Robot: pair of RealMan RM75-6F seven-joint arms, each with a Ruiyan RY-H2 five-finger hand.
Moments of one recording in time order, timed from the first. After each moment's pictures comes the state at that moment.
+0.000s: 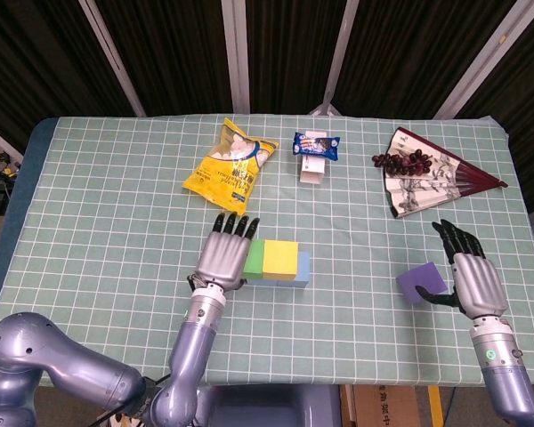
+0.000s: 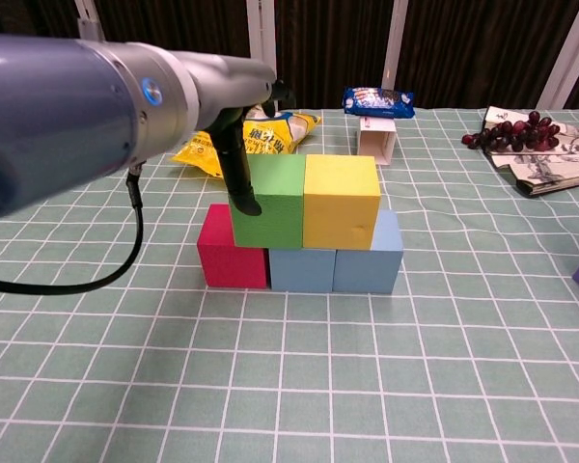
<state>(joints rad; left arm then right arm) -1.14 -1.74 -0.42 -2.01 0.35 1.63 1.19 0.31 -0.99 0.18 -2.04 -1.09 1.26 -0.14</state>
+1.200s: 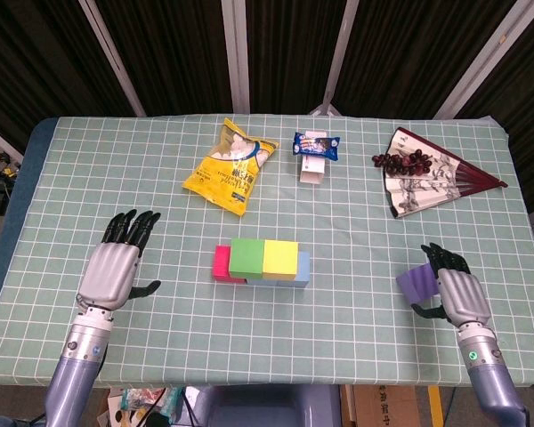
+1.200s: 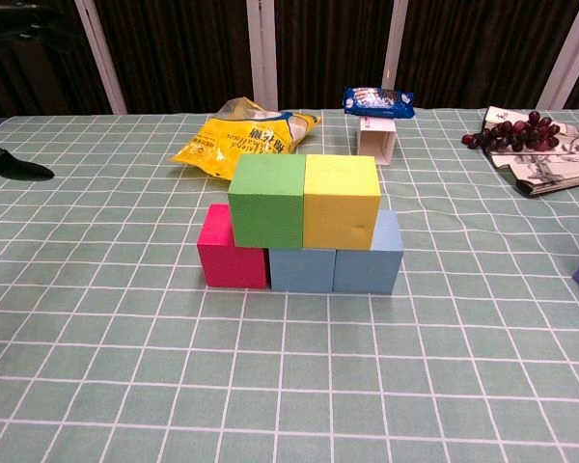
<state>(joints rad) -0.66 -1.33 0.01 -2.19 1.04 1.66 0.69 0.35 -1.11 0.11 -1.93 -0.97 1.18 -0.30</state>
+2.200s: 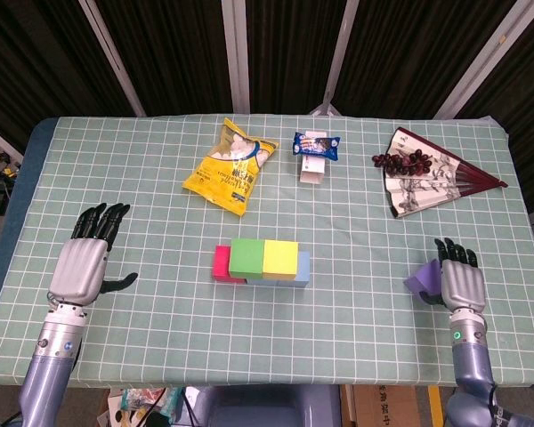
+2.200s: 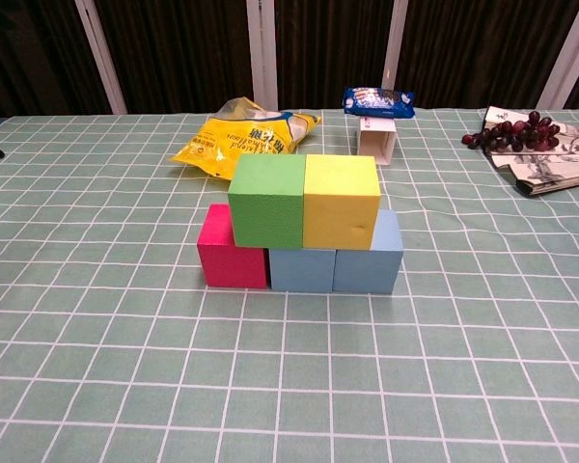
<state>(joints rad) -0.52 -1.23 -0.06 -2.15 1.12 1.57 0.56 0.40 -1.31 0.16 -1.68 -0.75 1.23 -0.49</state>
